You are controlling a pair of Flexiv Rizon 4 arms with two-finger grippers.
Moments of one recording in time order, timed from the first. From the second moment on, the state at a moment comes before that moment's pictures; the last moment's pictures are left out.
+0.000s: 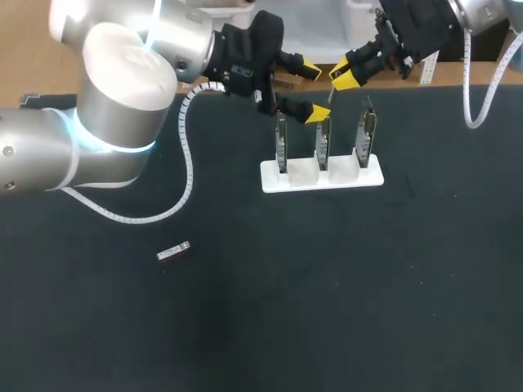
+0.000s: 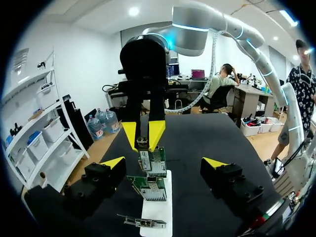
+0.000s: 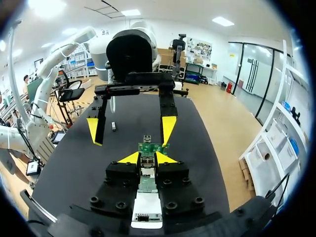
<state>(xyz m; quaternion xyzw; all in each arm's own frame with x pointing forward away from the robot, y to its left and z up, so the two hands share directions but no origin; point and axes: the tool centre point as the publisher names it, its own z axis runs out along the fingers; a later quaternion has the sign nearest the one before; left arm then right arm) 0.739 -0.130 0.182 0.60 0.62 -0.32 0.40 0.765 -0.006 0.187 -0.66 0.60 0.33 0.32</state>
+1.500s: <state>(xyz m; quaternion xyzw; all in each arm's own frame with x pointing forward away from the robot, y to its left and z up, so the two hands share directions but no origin) 0.758 -0.121 0.161 0.60 0.65 -0.31 0.35 0.771 -0.009 0.184 -0.66 0.60 0.33 0.31</state>
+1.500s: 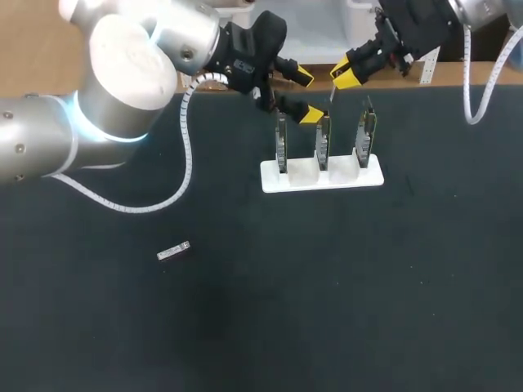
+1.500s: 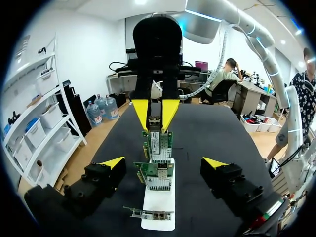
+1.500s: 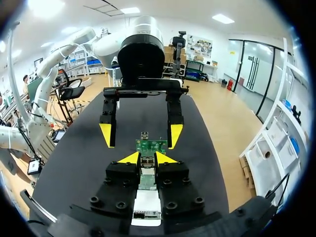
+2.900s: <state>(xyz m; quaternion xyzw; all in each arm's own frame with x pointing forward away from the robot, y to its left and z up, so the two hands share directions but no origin) 0.760 -0.126 0.159 0.60 0.65 -0.31 0.35 0.761 -0.004 0.184 -0.67 0.58 0.33 0.30</state>
